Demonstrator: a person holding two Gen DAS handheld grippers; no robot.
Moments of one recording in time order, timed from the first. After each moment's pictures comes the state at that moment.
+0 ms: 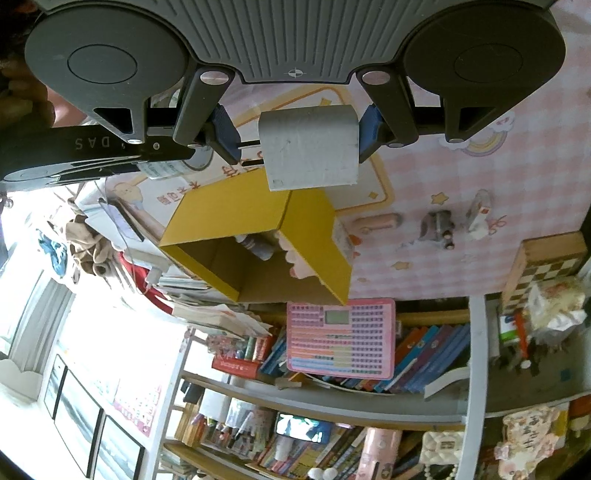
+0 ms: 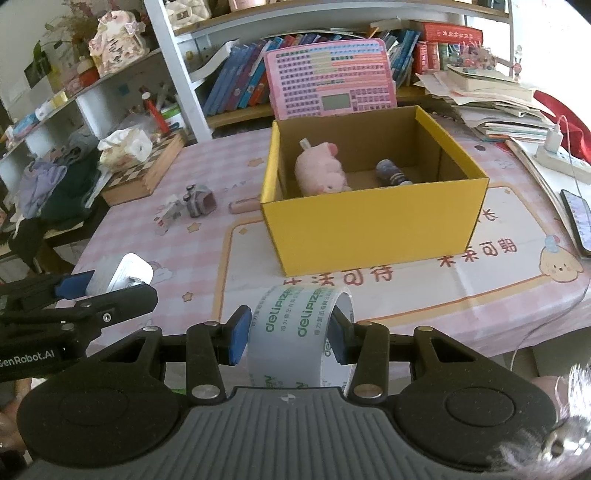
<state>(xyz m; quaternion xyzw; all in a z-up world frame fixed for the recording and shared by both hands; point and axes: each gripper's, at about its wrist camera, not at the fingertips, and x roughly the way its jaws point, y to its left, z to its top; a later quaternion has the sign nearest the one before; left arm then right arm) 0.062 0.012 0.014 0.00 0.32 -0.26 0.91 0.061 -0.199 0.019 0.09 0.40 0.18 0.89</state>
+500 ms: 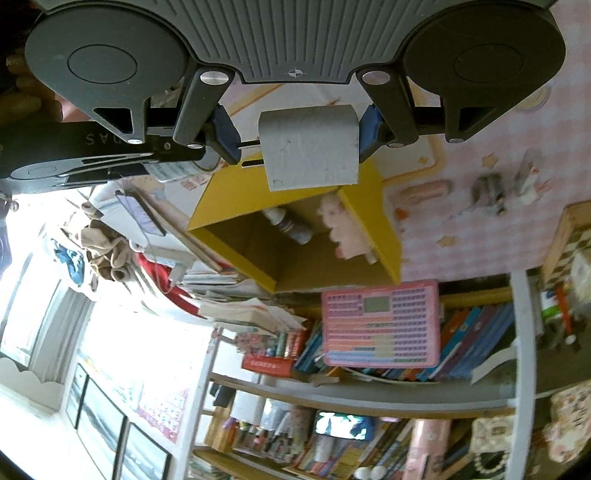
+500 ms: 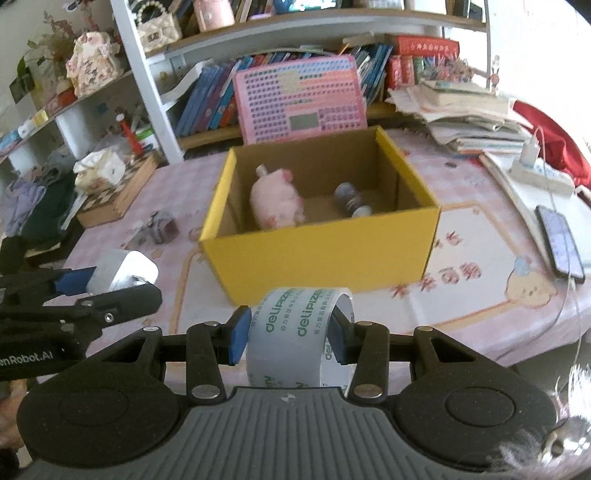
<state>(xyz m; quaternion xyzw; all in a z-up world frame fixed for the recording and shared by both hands) 0.088 -0.050 0.023 0.01 0.31 -0.29 0.91 0.090 -0.249 0.023 0.09 0.38 0.16 0.91</state>
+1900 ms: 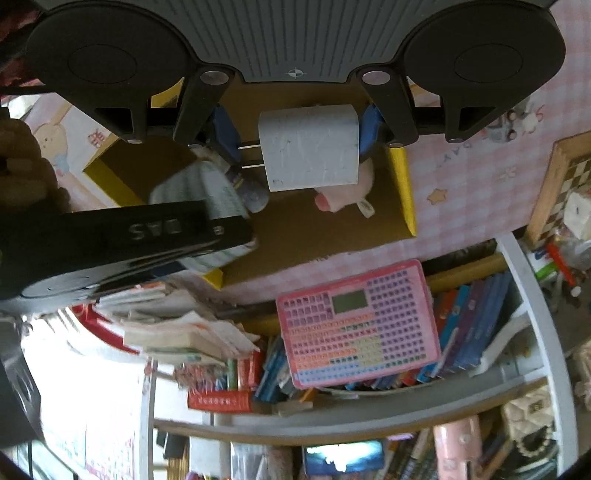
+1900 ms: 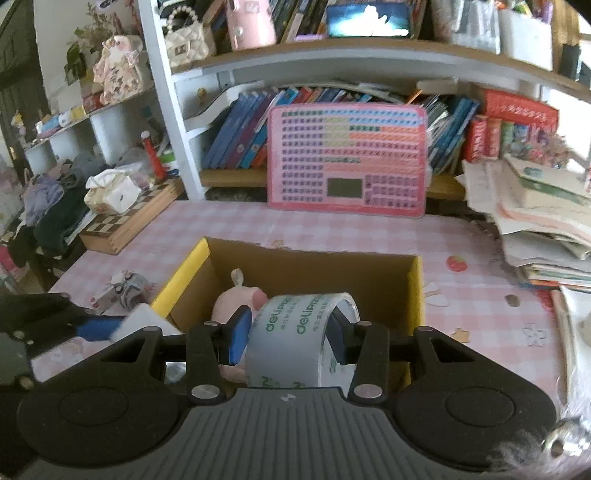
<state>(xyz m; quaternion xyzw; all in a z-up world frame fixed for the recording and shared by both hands) 0.213 -0.177 0.006 0.11 0.35 -0.17 0.92 0.301 -0.276 0.019 0.03 0.33 0.30 0.90</state>
